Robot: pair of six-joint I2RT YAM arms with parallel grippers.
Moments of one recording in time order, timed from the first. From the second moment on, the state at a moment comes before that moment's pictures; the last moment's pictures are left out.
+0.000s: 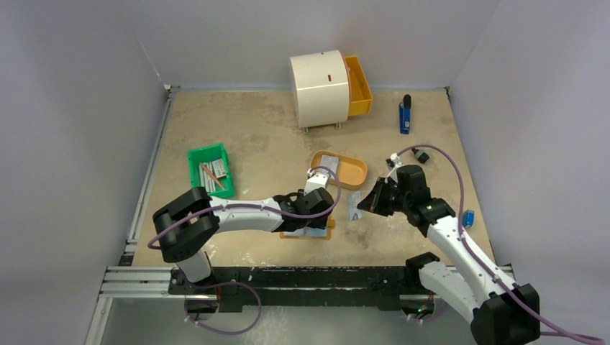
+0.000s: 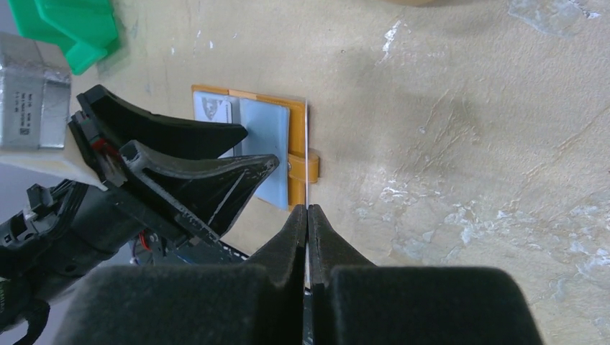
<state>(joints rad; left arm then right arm) -1.12 1.67 0.93 -0.19 -0.36 -0.74 0.32 0.87 0.56 -0.48 -0.34 0.64</state>
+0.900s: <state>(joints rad) -1.13 1.73 0.94 -0.19 -0.47 -0.74 0.50 0.92 0.58 -0.46 -0.28 0.64</state>
